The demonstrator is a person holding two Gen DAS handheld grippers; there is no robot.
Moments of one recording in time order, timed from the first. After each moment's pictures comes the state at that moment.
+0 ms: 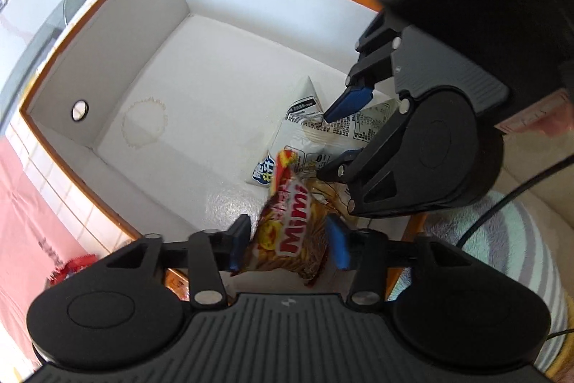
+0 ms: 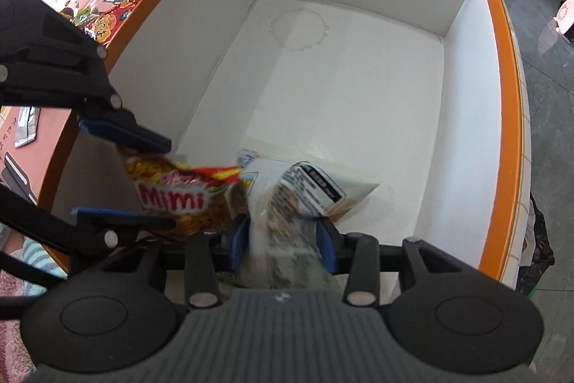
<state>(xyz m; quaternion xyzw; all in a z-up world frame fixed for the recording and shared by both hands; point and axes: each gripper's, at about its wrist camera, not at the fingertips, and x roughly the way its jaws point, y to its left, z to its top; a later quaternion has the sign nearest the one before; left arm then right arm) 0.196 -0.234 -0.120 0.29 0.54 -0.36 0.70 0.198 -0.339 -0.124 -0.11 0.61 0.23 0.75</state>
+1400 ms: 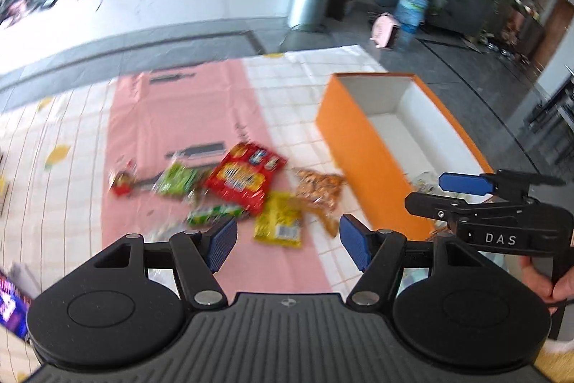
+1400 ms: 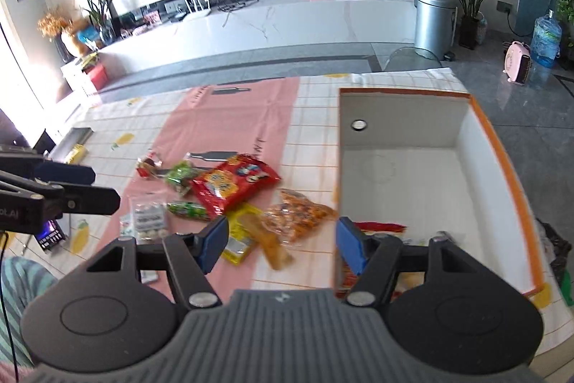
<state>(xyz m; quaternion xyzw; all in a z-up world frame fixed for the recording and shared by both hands) 0.071 0.027 0.011 -0.03 0.46 -0.13 0.88 0.066 -0.216 0.005 0.04 0.41 0.18 0.89</state>
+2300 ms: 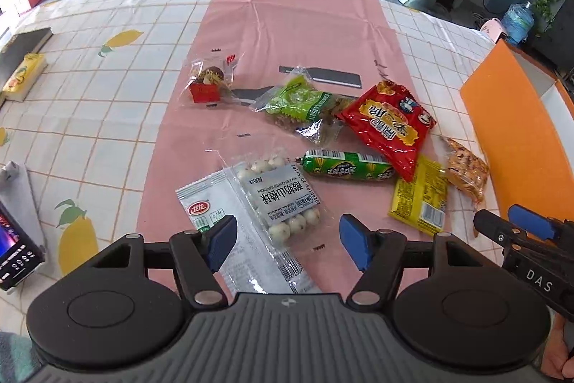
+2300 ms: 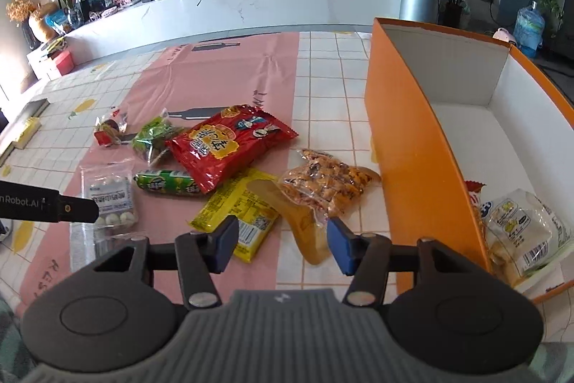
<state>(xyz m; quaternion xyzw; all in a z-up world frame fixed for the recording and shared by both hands) 0.108 0.097 -0.114 -0.10 0.52 0.02 0.85 0.099 -0.142 -0.107 -0.01 0.43 0.12 0.90</state>
